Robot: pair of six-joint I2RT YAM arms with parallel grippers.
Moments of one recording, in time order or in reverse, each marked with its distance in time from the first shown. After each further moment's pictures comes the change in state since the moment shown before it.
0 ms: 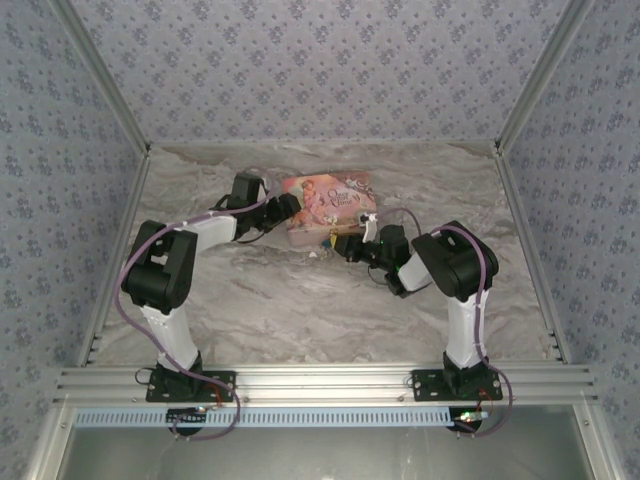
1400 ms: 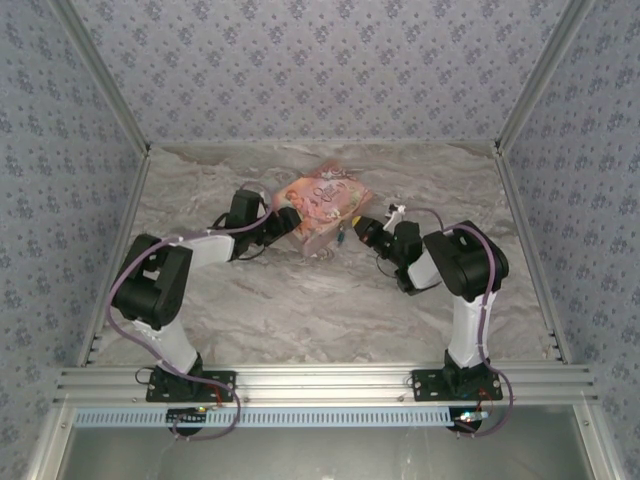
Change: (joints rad) left arm -0.046 -0.124 -0.216 0.142 -0.052 -0.052; right arm -0.090 -0.034 -0.018 0.081 0.194 0.353
